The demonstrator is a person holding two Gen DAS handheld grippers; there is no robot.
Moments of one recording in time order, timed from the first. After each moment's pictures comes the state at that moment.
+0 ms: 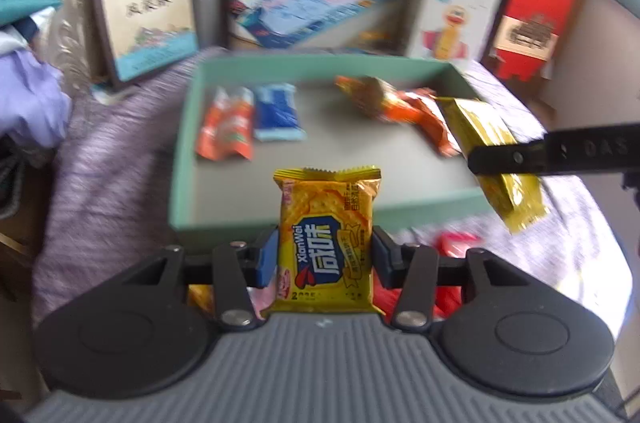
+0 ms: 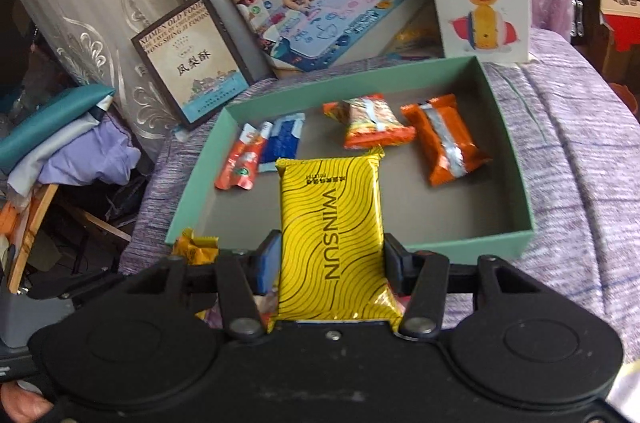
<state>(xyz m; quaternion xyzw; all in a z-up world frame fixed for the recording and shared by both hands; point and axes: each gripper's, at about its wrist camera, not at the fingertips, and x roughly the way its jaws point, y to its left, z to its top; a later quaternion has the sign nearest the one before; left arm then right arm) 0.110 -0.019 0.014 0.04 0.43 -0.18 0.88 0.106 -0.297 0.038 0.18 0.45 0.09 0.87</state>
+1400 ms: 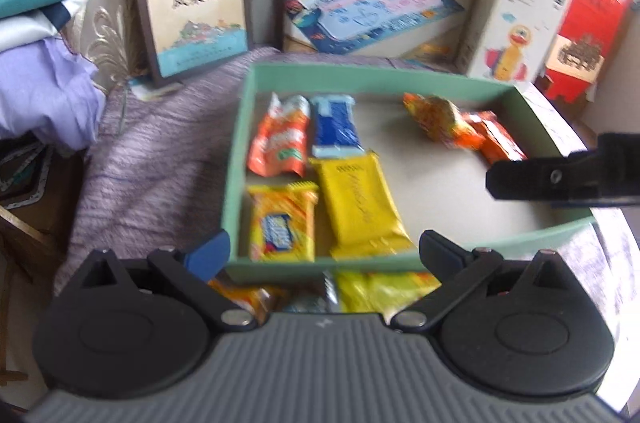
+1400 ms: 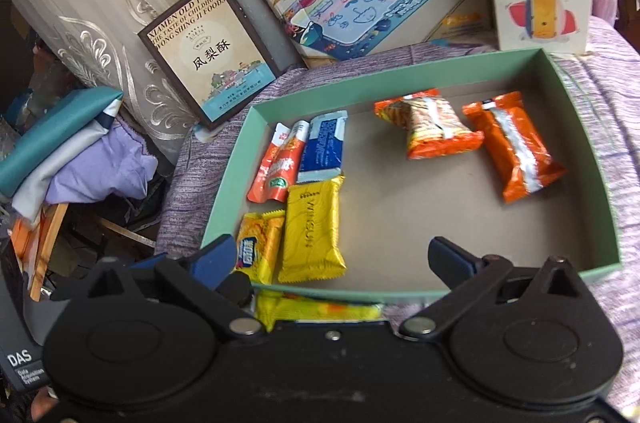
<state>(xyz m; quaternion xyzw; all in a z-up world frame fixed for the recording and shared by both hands) 0.138 -0.016 0.002 0.02 0.44 -0.13 0.89 0.132 -0.275 0.030 0.20 0.47 0.10 0.85</state>
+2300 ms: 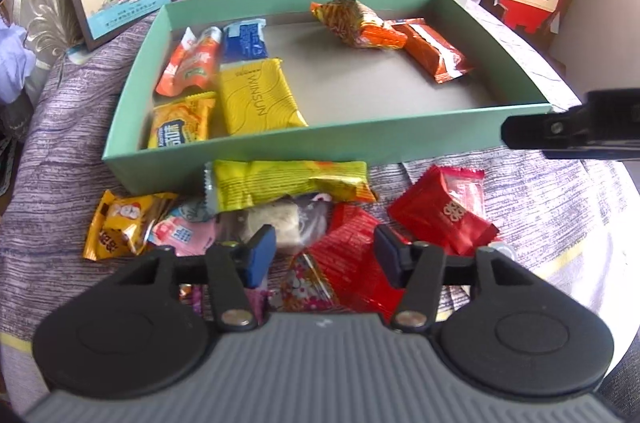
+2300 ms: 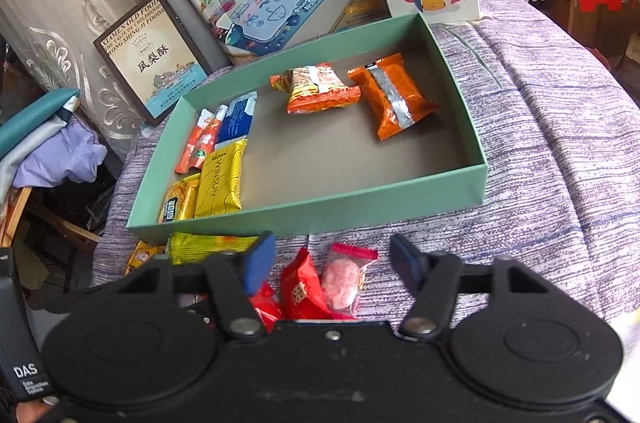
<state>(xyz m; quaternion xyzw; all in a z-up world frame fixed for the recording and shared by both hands) 0.081 -0.071 -0.045 0.07 0.47 -0.19 0.86 0.059 -0.329 0.000 0.20 0.46 0.04 0.86</state>
